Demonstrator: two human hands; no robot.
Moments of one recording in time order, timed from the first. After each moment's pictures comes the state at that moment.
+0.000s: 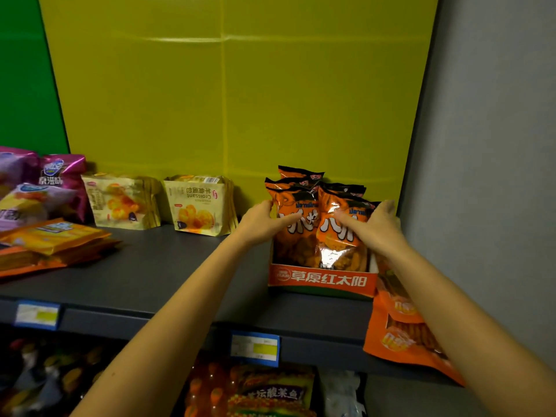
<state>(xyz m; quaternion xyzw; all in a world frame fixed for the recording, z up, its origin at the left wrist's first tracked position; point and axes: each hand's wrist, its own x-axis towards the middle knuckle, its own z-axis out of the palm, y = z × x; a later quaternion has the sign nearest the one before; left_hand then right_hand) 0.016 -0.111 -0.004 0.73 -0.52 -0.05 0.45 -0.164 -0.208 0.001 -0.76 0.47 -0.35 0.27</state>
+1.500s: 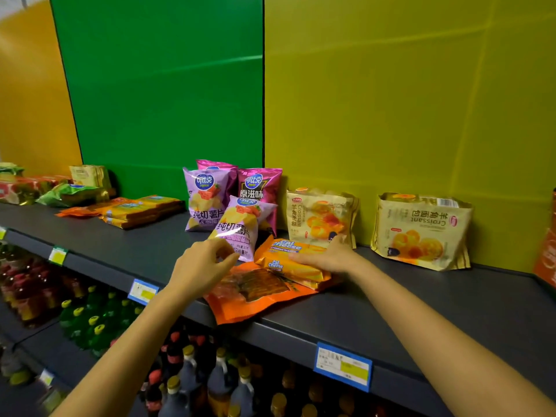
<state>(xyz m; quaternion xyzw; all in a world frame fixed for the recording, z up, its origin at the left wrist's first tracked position) 0.386 0.231 -0.047 0.87 -0.34 0.17 0.32 0.274 0.018 -0.031 -0.87 0.33 -0.11 0.35</state>
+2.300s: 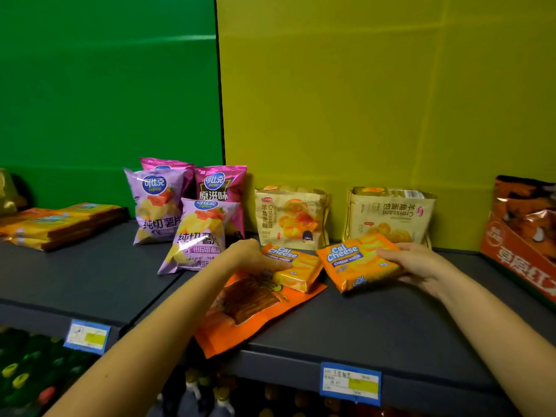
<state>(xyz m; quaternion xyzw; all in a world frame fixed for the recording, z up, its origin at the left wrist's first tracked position) 0.417 0.101 -0.032 0.88 -0.43 -0.13 0.15 0.180 -0.040 -0.027 -0.64 0.45 -0.28 0.56</state>
